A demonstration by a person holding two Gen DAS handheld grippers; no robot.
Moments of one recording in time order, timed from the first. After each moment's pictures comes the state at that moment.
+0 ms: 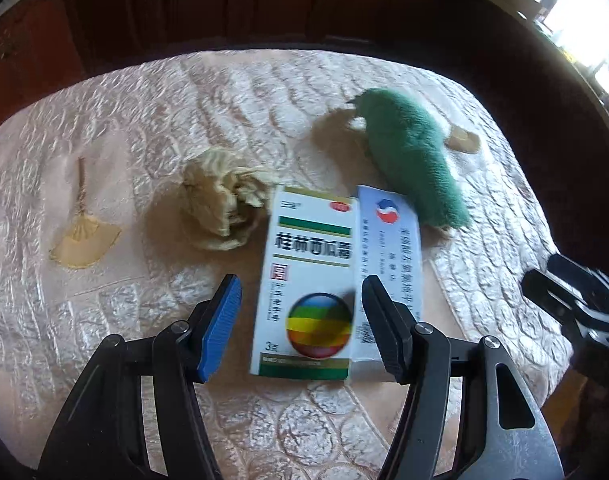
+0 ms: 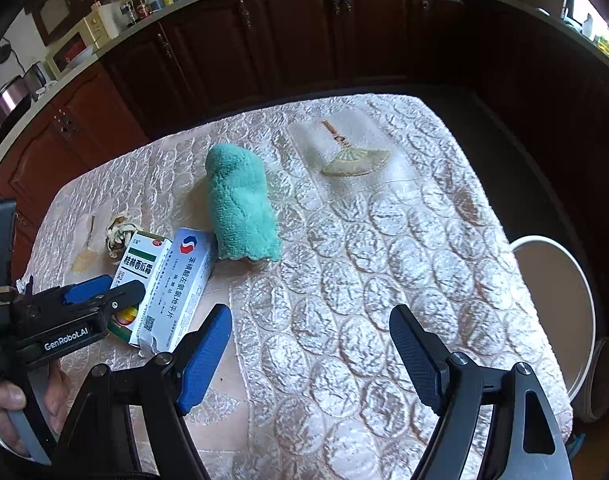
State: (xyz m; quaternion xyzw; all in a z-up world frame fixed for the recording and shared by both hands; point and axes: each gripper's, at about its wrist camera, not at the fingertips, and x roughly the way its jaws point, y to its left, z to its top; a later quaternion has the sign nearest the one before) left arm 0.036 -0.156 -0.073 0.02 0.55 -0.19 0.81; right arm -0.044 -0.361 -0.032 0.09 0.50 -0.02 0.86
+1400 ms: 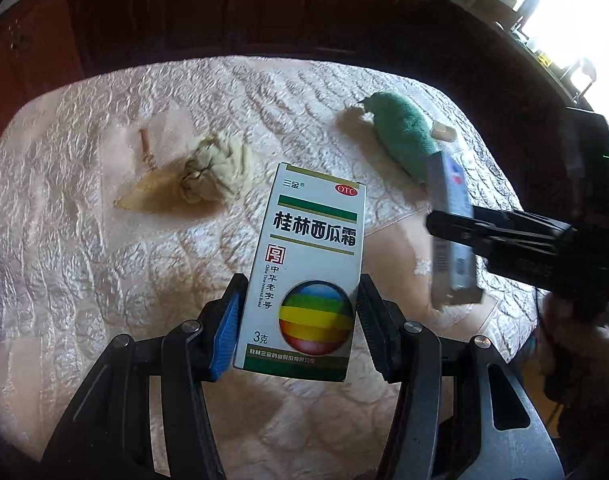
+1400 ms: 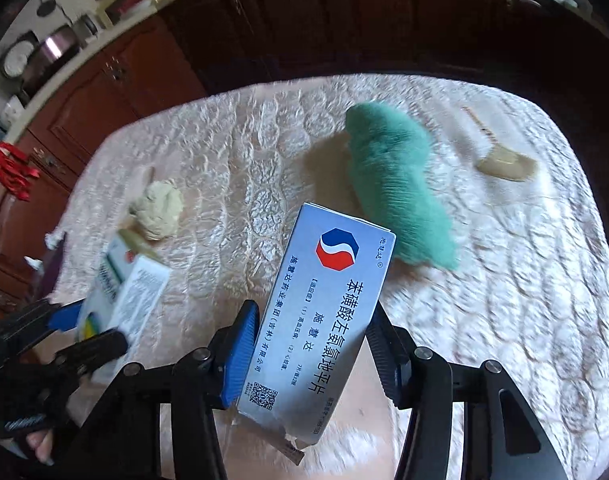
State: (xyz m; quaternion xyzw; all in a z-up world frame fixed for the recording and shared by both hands) left arm -0.015 -0.078 -0.038 0.00 0.54 -0.21 0.82; right arm -0.008 -0.272 -0.057 0.08 0.53 0.09 0.84
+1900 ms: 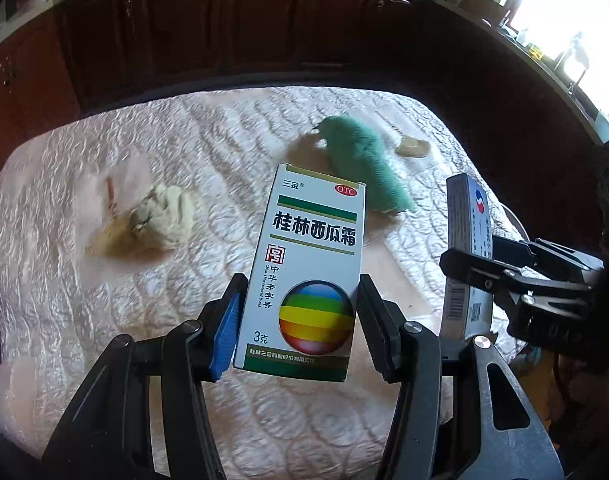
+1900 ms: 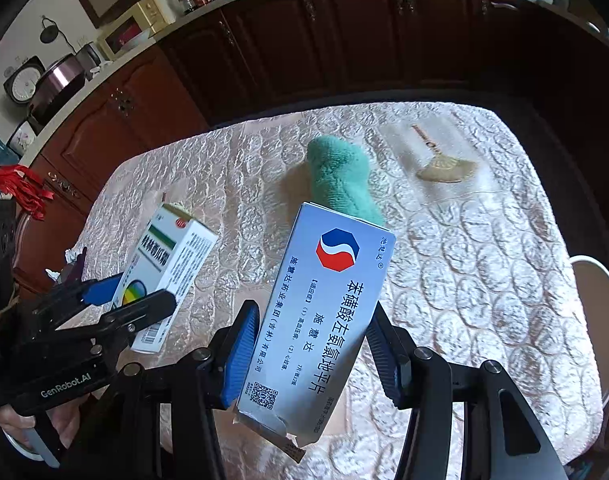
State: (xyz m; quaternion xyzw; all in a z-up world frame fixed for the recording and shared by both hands) left arm -0.013 -0.140 -0.014 0.02 0.51 -0.22 0.83; right arm -0.053 -0.310 -0.014 0.09 0.50 0.08 0.86
